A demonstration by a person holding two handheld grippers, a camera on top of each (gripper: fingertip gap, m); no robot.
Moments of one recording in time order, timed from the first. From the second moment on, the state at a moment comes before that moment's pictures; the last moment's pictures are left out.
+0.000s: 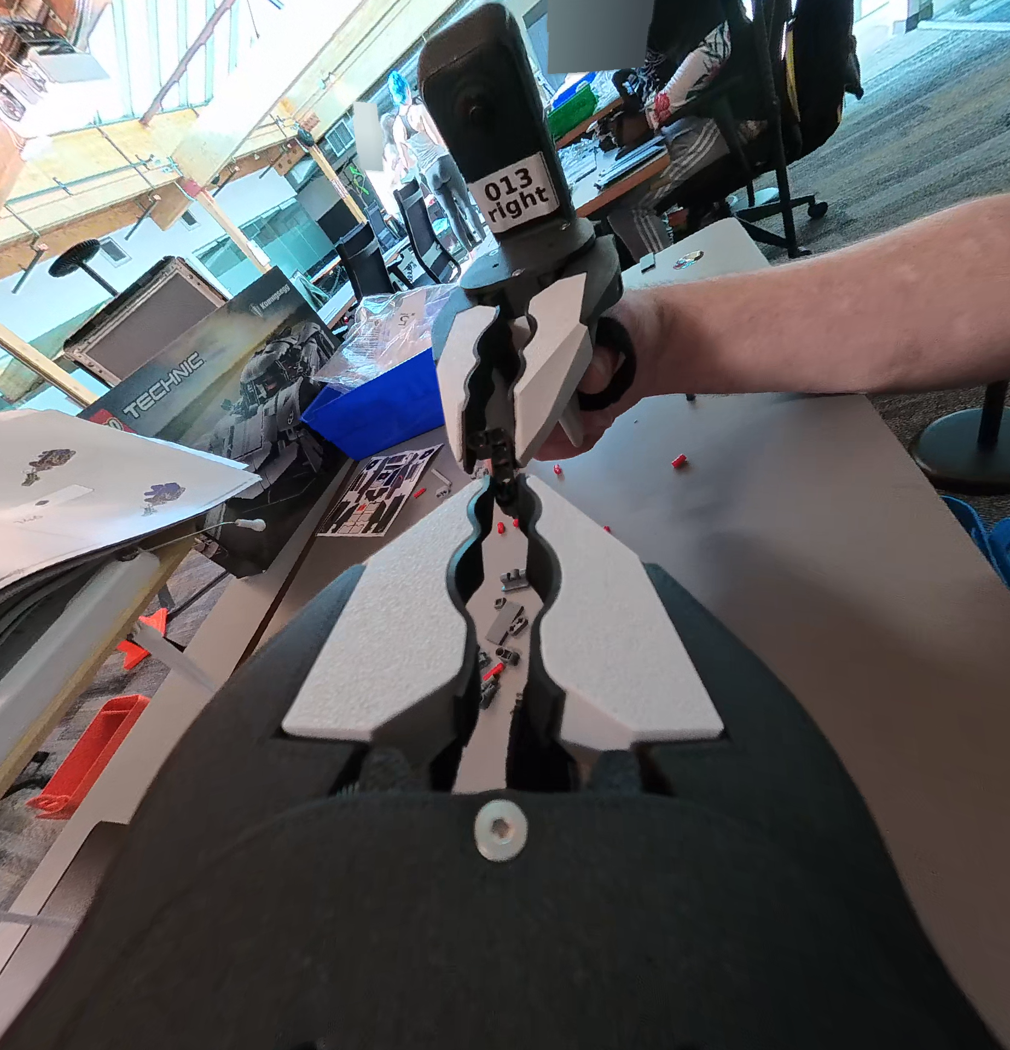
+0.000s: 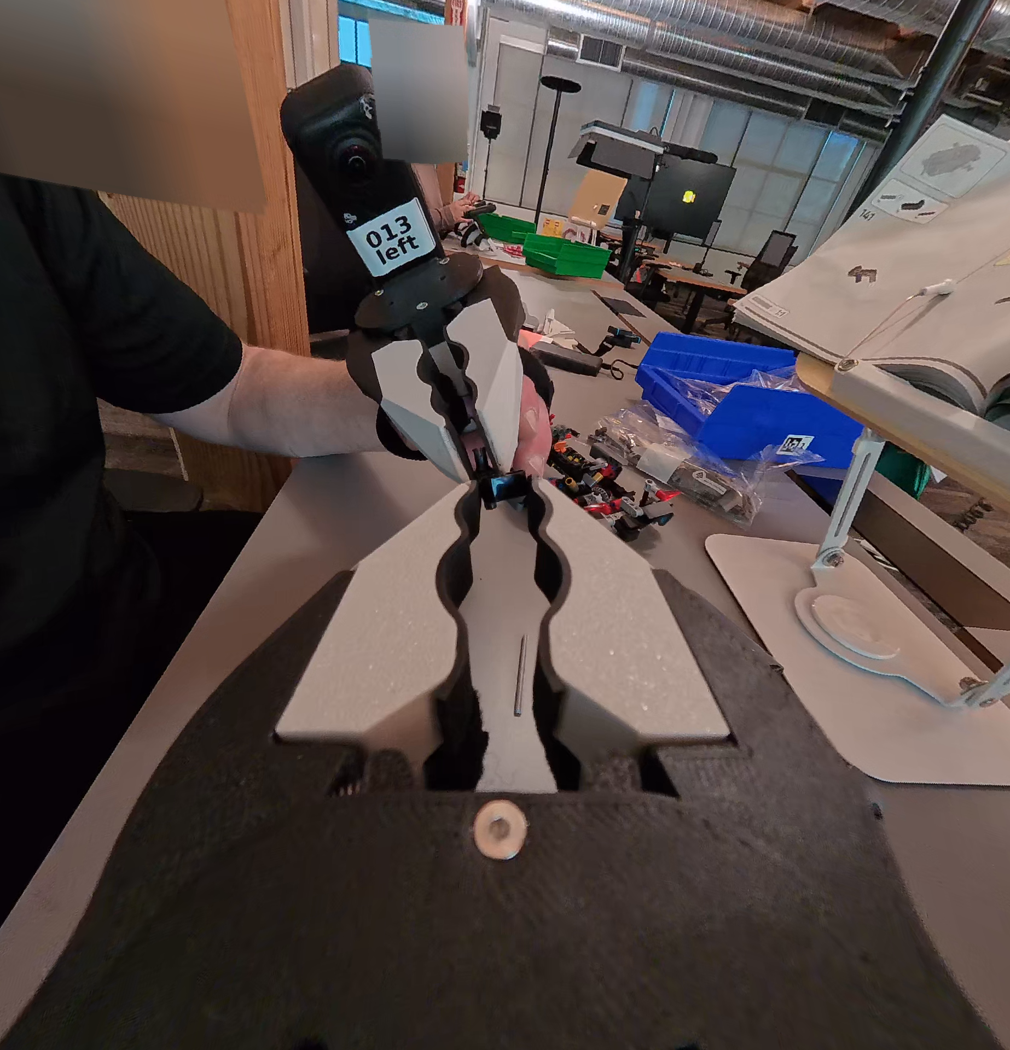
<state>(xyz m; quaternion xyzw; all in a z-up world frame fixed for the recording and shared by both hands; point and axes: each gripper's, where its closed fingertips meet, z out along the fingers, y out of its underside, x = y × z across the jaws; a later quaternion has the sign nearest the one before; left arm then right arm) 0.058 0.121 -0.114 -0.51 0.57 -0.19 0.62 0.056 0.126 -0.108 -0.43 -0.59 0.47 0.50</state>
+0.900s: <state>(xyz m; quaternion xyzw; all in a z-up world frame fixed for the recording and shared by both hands) 0.054 0.137 -0.112 -0.52 0.55 -0.13 0.64 0.051 0.142 -0.116 -0.46 -0.56 0.47 0.50</state>
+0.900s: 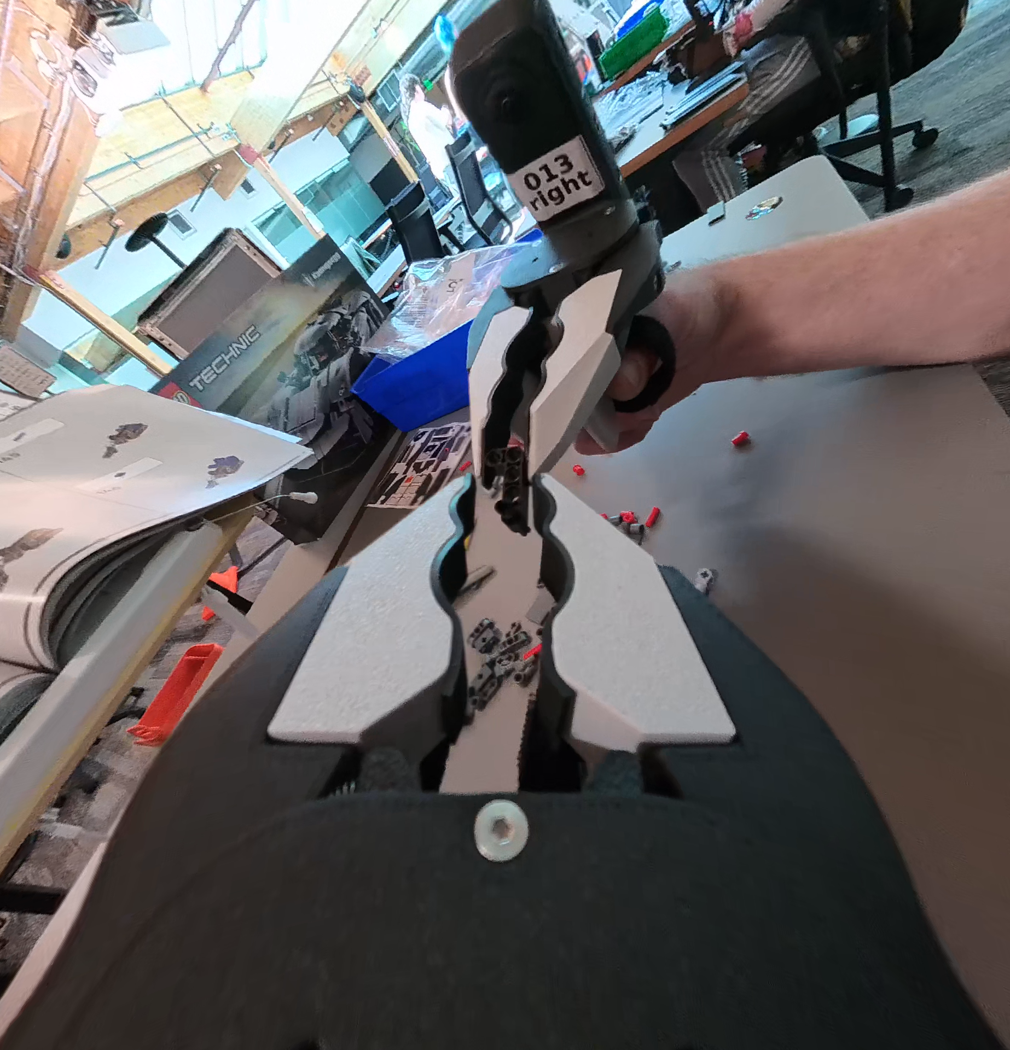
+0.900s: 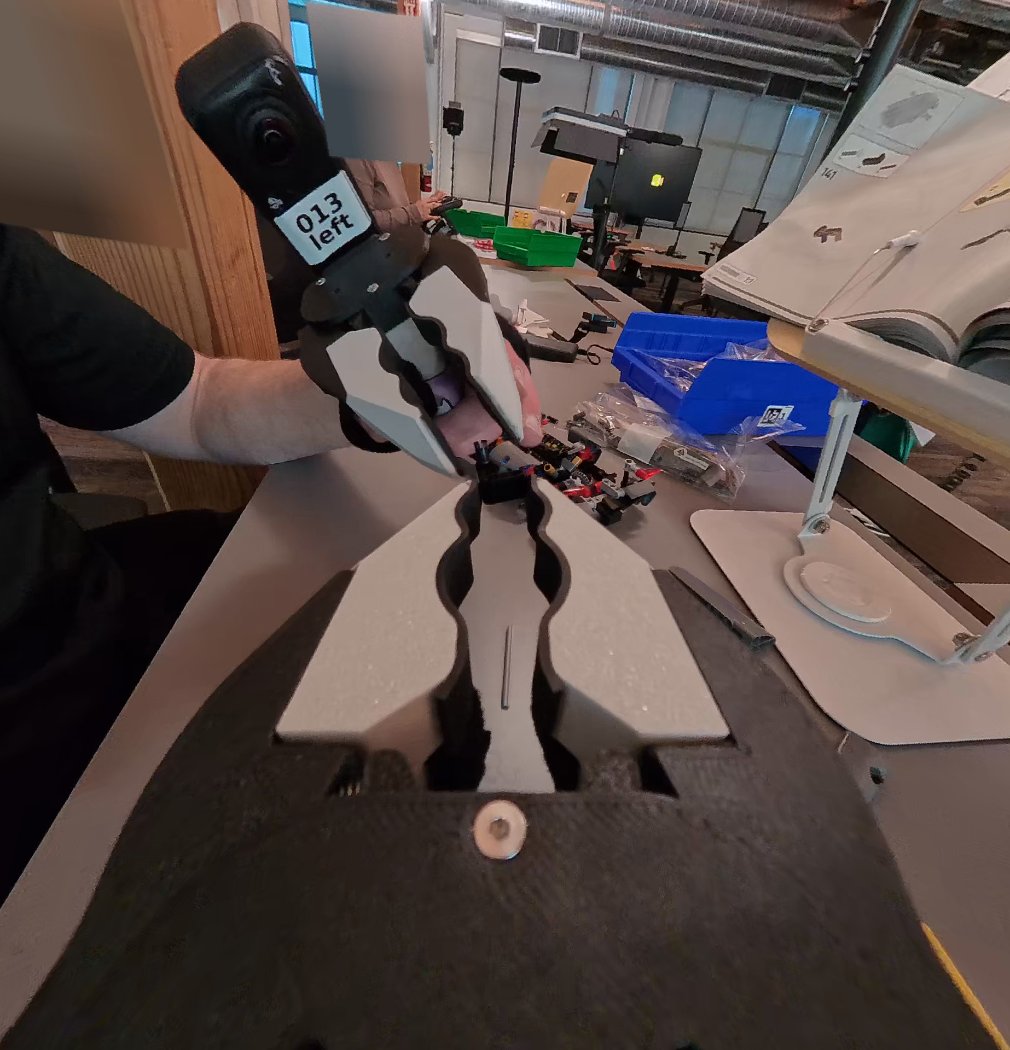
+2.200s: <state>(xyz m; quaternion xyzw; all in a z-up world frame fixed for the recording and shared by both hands) 0.006 0.100 -0.203 -0.55 0.67 -0.14 0.49 0.042 0.111 -0.230 -0.59 -0.66 0.42 0.21</state>
